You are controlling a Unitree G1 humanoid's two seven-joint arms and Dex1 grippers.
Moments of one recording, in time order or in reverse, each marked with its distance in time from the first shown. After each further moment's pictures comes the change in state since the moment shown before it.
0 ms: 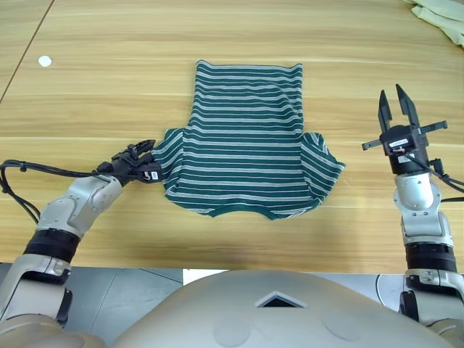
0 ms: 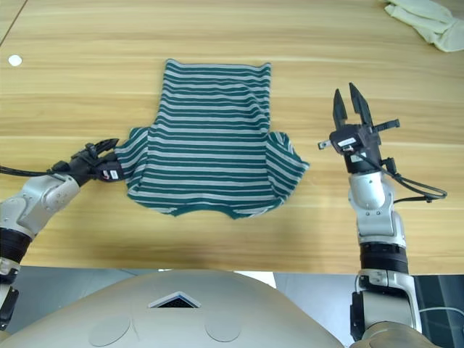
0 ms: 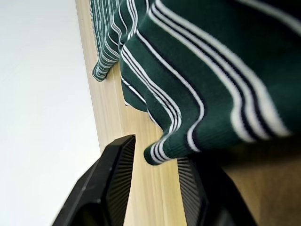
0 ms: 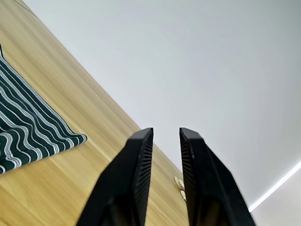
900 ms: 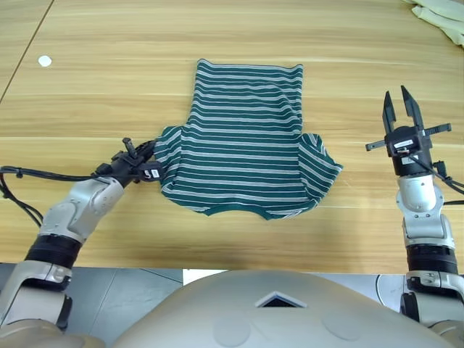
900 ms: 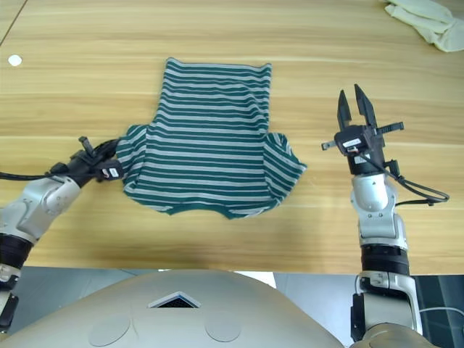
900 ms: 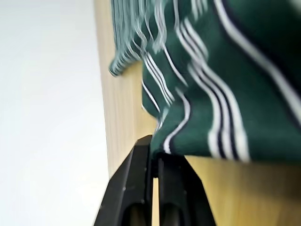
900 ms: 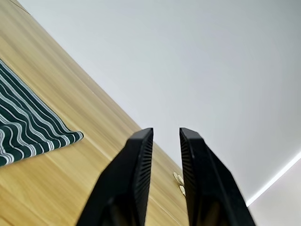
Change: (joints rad) left arm 0.056 -0.032 0.018 -0.112 -0.117 -0.001 0.042; right arm 0.013 -0.001 -0.009 0.004 0.025 -0.001 0.002
